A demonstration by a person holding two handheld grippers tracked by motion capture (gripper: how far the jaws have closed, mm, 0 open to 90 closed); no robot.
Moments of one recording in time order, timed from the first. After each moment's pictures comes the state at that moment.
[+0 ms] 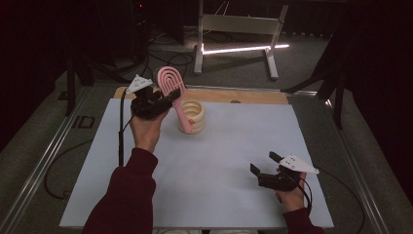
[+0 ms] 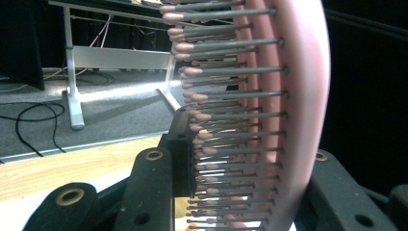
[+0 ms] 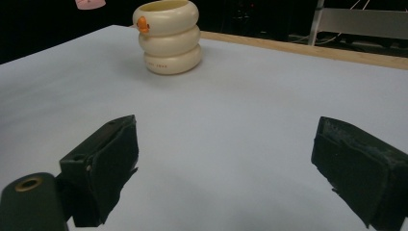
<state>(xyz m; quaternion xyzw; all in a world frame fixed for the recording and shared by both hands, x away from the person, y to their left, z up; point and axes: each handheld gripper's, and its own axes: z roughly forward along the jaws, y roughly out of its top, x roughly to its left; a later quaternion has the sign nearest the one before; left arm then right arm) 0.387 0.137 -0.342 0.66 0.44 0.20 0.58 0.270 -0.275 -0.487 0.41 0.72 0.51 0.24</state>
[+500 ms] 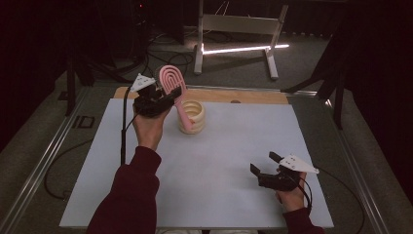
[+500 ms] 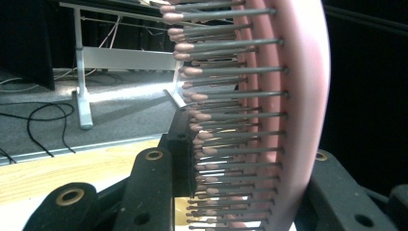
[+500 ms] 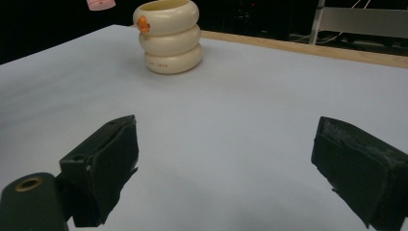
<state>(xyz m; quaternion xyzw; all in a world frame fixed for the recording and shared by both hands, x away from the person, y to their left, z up) 0.395 0.133 -0.347 0.65 0.45 0.21 0.57 0.270 -0.275 -0.487 0.41 0.72 0.51 0.23</state>
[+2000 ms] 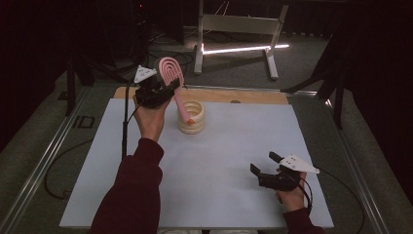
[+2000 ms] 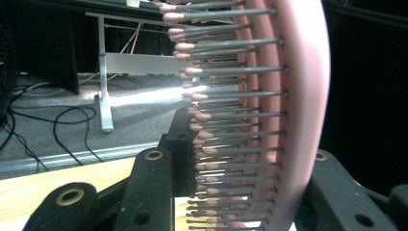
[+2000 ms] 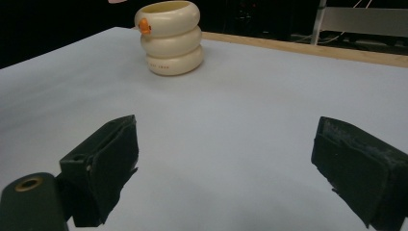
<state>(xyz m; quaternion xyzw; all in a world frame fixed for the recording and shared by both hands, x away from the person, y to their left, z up) 0.419 0.131 -0.340 0.64 0.46 0.24 0.56 0.270 -0.276 -0.487 0.41 0.71 0.52 0.23</state>
